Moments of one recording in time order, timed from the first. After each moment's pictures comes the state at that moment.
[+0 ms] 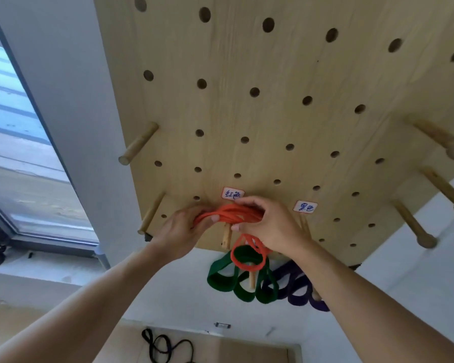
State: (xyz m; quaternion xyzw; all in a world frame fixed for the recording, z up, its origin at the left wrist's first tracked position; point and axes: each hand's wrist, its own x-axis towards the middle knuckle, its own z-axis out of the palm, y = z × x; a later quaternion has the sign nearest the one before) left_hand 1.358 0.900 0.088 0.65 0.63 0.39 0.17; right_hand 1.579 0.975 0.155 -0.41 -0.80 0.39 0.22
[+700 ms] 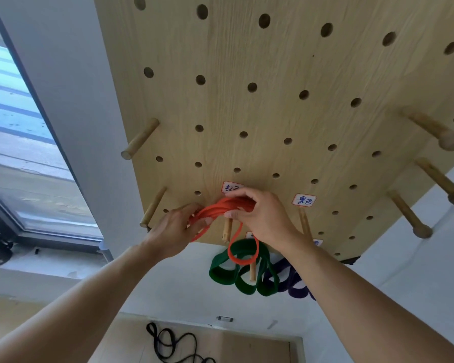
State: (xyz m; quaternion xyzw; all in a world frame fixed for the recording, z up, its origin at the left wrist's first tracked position) left_hand 1.344 0.888 0.081 0.66 0.67 0.32 0.13; right_hand 1.561 0.967 0.151 -0.37 -0.81 0.36 0.29
